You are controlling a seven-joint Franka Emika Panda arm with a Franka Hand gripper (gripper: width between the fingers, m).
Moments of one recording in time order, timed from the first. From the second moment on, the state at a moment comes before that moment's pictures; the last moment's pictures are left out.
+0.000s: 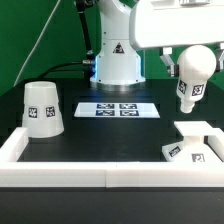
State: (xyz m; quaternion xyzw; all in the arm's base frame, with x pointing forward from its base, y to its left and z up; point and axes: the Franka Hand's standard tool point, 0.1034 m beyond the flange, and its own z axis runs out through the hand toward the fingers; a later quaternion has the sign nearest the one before) arm 0.571 0.089 0.146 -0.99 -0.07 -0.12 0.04
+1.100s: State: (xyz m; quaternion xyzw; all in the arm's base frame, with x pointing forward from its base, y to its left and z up) arm 0.596 0.089 0.149 -0.97 -0.09 -0.23 0.03
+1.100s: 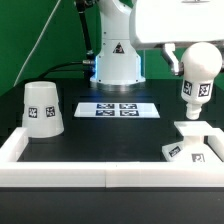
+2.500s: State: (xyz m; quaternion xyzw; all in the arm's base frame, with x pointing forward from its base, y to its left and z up) arm 0.584 0.097 0.115 -0.97 -0.09 -0.24 0.03
